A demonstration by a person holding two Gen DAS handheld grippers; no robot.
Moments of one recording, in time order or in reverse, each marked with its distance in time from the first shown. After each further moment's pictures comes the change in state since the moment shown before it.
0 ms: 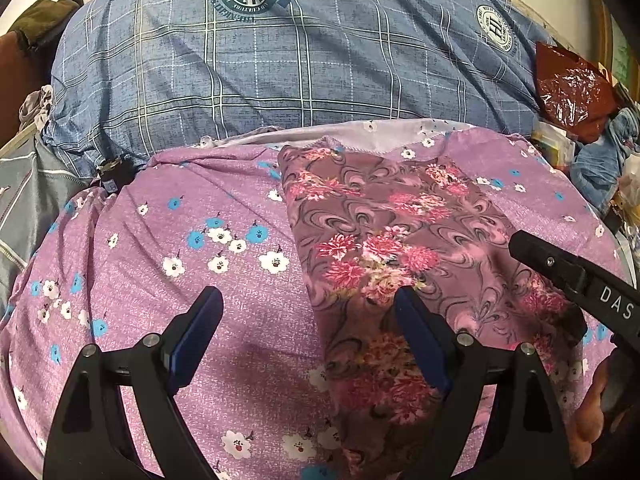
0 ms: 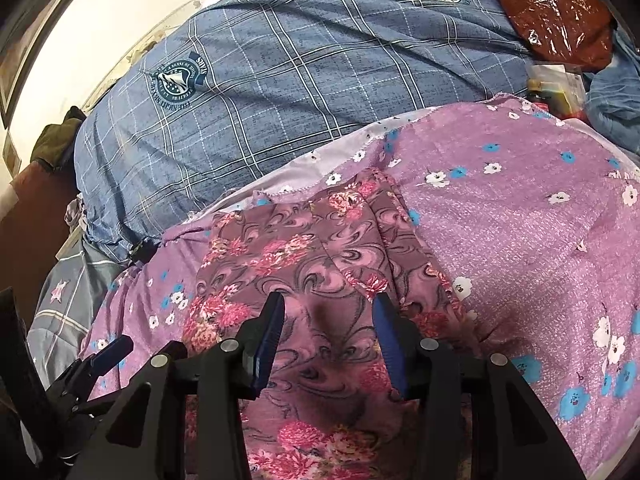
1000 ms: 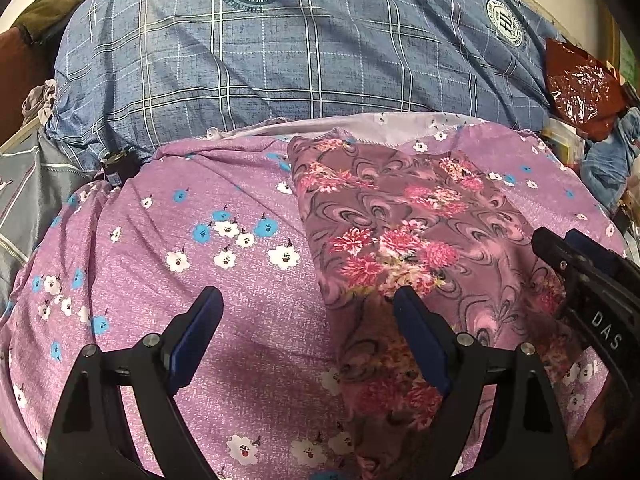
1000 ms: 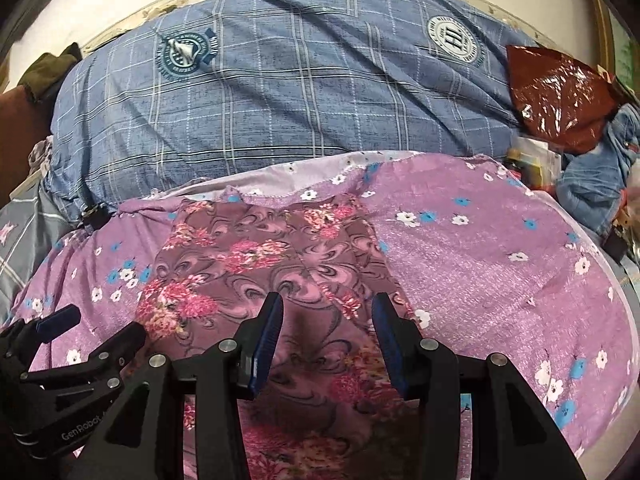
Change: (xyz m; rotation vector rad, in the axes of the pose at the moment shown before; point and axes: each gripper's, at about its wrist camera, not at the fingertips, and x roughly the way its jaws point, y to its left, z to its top) left arm 0.010 0.004 -0.003 -0.007 0.022 0.028; right arm 0.000 0.029 -0.005 -0.219 -0.072 -0.239
